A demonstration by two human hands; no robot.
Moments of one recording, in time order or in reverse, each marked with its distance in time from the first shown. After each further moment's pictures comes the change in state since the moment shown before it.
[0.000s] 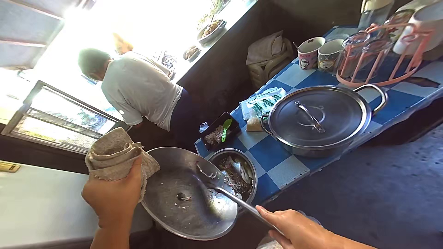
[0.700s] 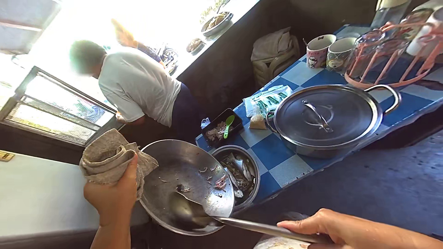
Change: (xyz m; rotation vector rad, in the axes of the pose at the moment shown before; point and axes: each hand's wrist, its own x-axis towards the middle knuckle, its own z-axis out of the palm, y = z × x) left_hand -0.009 -0.035 0.010 -0.309 0.035 -0.156; right_hand -0.038 0.035 -0.037 0.176 -0.158 -0.189
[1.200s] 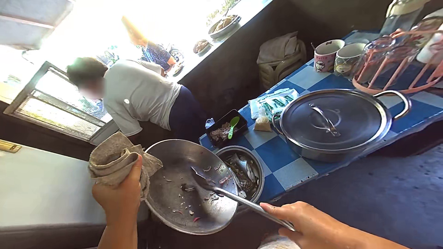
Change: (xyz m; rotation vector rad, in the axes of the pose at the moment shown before) left_hand -0.007 -0.015 -0.006 -0.211 0.028 -0.110; right_hand 0.054 -0.037 0.017 -0.228 0.116 0.172
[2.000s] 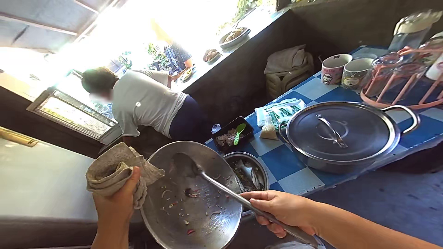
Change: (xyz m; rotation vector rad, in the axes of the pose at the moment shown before) left_hand 0.004 -0.016 -0.042 -0.218 -0.133 -0.071; right_hand 0.049 -0.020 -0.022 0.918 -0.213 0.212
